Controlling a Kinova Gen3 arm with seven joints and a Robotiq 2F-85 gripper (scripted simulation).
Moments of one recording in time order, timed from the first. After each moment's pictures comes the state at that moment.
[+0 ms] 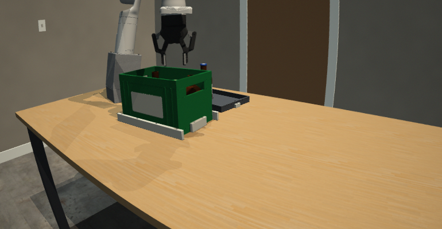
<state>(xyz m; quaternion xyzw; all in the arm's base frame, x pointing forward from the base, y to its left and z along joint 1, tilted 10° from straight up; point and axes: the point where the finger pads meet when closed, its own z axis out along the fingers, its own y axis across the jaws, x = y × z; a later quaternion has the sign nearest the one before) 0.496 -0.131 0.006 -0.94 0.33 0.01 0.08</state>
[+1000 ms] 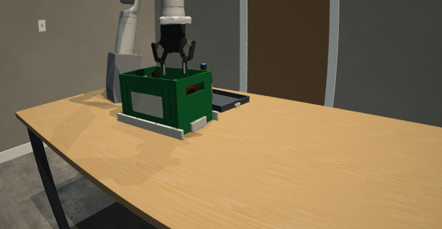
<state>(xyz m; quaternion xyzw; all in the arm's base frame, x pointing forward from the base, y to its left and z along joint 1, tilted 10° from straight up) 0.495 -0.128 -0.022 -0.94 0.33 0.01 0.08</state>
